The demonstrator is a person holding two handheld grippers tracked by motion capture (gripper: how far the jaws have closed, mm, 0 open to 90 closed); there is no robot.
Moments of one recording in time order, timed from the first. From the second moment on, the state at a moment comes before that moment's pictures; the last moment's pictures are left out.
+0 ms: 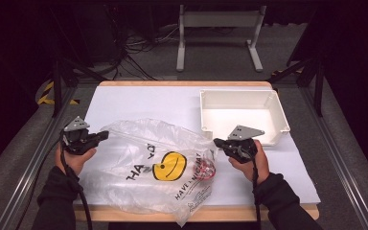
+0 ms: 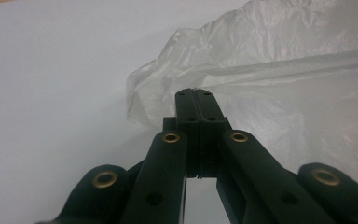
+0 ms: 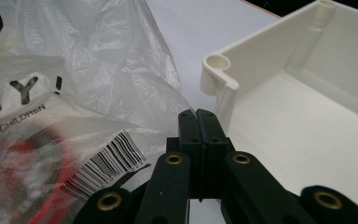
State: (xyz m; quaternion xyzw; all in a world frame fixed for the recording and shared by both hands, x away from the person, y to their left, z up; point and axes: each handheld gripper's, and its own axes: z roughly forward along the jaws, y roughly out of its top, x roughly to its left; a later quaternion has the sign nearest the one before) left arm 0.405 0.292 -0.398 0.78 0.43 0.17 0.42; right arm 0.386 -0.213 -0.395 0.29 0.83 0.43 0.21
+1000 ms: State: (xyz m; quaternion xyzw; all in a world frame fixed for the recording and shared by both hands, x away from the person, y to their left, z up) left arm 0.403 0.255 -0.423 0.85 0.35 0.13 0.36; right arm 0.425 -0.154 -0.368 0.24 0.85 0.41 0.23
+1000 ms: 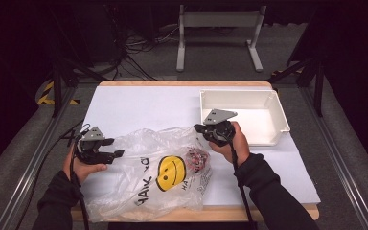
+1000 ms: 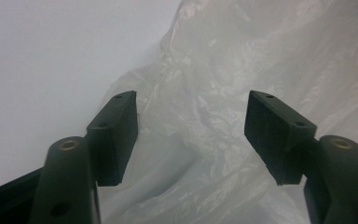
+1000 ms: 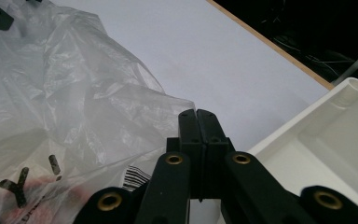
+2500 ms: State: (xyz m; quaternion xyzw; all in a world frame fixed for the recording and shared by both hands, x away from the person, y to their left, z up) left arm 0.385 0.283 -0.447 0.86 0.35 0.14 0.35; right arm 0.323 -0.181 -0.392 0.21 0.85 0.46 0.18
